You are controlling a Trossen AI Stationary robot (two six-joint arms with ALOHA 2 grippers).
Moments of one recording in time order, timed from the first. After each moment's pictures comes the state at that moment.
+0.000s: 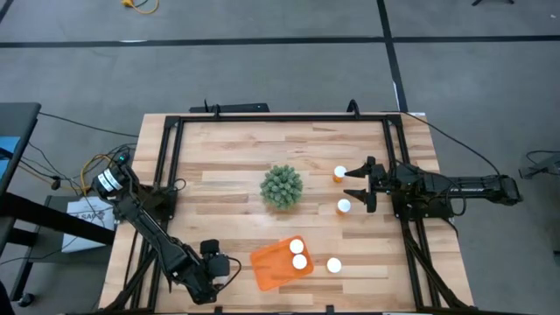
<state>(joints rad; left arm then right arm) -0.89 1.71 0.95 -0.45 -0.24 -0.95 -0.07 0.22 0.01 0.01 0.03 0.18</state>
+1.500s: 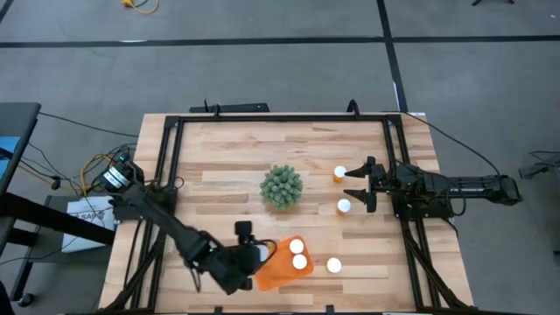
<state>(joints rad) -0.67 1.73 1.24 -0.39 -0.64 -0.39 -0.07 0.22 0.01 0.01 0.03 0.18</state>
